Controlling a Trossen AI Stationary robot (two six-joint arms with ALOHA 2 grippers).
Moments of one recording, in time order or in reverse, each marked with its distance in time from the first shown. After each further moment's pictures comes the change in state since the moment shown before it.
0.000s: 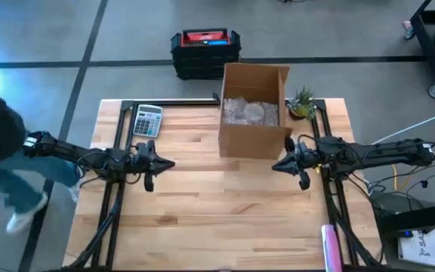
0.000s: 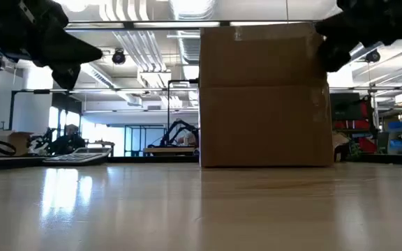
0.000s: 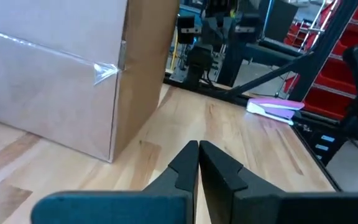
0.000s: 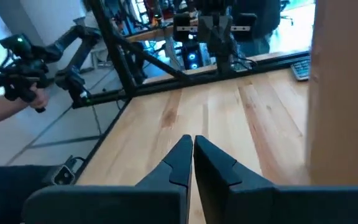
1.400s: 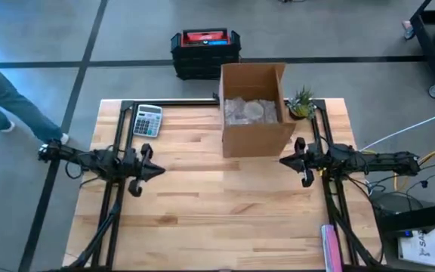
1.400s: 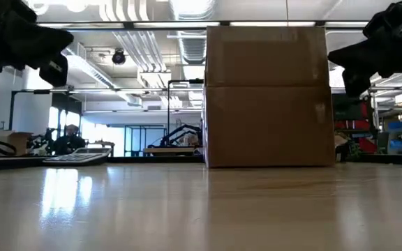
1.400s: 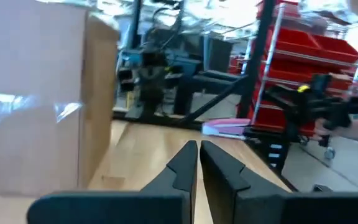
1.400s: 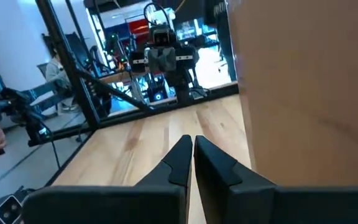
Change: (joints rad) left arm -0.064 -0.381 -0.154 -0.034 0.138 0.187; right arm 0.000 -0.511 -0.250 -0.024 0.165 -0.002
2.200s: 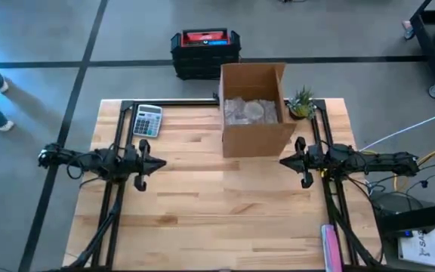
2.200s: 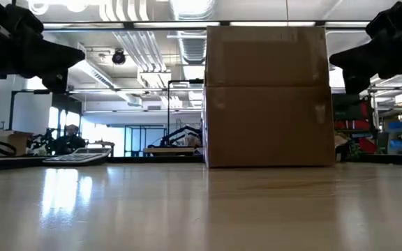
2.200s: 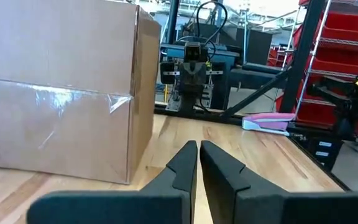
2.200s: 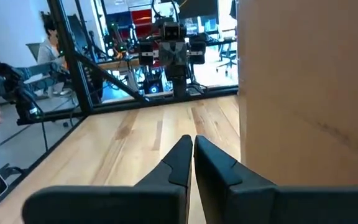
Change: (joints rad) left arm 0.076 -0.012 -0.001 -0.070 -0.087 0.008; right arm 0.000 -0.009 -0.001 -0.040 -0.011 -0.092
